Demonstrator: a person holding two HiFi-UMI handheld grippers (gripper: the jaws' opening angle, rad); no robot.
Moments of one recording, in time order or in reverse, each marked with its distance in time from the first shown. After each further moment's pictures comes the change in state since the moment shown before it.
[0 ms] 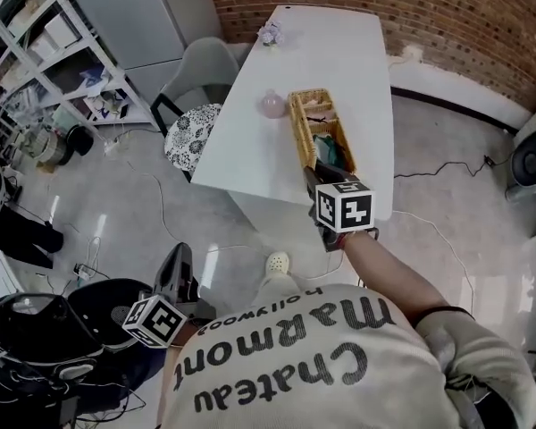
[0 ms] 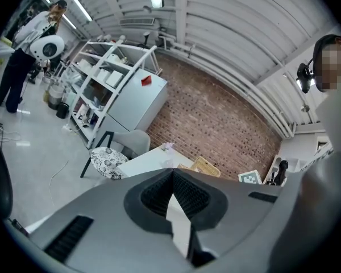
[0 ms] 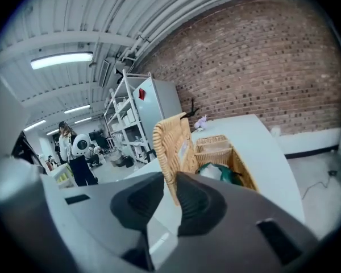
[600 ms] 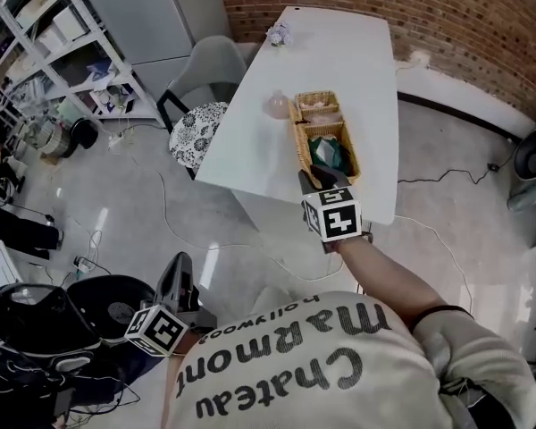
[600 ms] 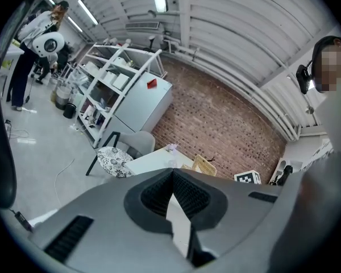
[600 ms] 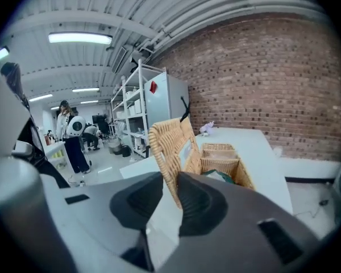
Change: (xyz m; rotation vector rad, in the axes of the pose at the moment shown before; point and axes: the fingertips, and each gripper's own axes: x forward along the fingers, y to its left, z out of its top) left arm -0.023 0.004 -0.007 -0.025 -0.022 0.053; right arm 0.011 0.018 0.000 -0.207 0.010 -0.022
